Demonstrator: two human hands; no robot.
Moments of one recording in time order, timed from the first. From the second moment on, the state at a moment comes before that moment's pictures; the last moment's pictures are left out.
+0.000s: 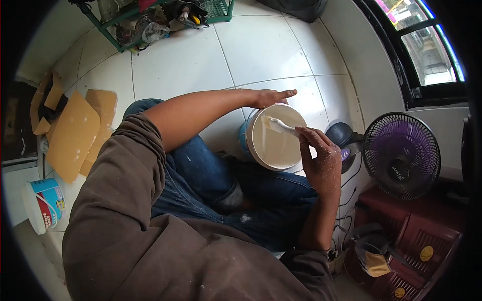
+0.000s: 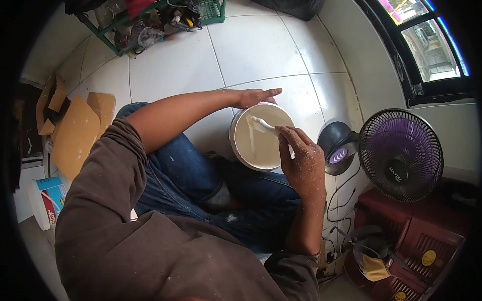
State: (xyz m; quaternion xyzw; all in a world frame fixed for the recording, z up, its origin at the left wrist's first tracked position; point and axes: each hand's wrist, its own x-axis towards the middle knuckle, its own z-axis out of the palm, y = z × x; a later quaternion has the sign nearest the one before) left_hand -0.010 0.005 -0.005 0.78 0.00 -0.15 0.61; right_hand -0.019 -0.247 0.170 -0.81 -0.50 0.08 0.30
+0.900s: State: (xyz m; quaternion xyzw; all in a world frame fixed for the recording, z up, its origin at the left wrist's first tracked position) left_hand -0.008 0.007 0.000 0.74 0.02 -0.20 0.64; right_hand -0.012 -0.245 0.157 -0.81 -0.48 0.07 0.33
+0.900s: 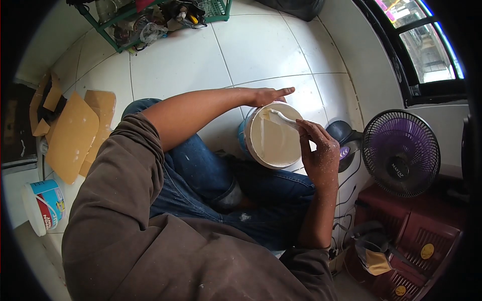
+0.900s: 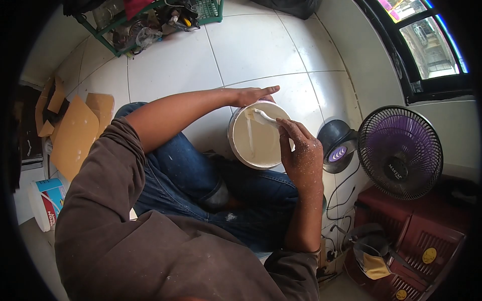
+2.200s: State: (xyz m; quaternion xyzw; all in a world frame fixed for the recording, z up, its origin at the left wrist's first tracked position) left_hand 0.010 0.023 -0.039 0.73 -0.02 -0.16 0.66; right_hand 0.022 -0.230 0.025 -0.83 -0.54 0.05 0.13
